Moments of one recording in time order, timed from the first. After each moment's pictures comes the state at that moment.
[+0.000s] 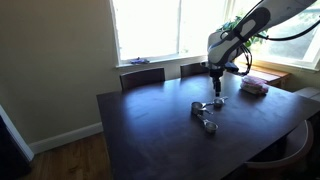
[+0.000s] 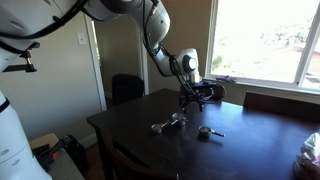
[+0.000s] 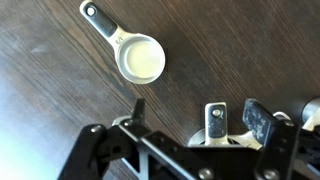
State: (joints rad) arm -0.16 0.83 0.02 -1.52 -0.29 2.30 -0.82
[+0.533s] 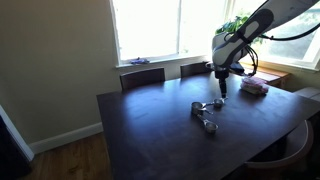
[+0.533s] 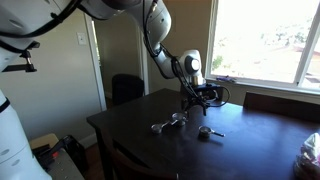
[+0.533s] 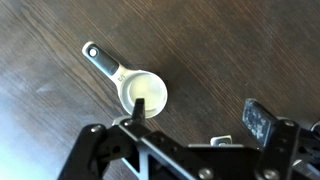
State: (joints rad) arm -0.15 0.81 -0.04 -1.56 -0.30 2.29 -0.77
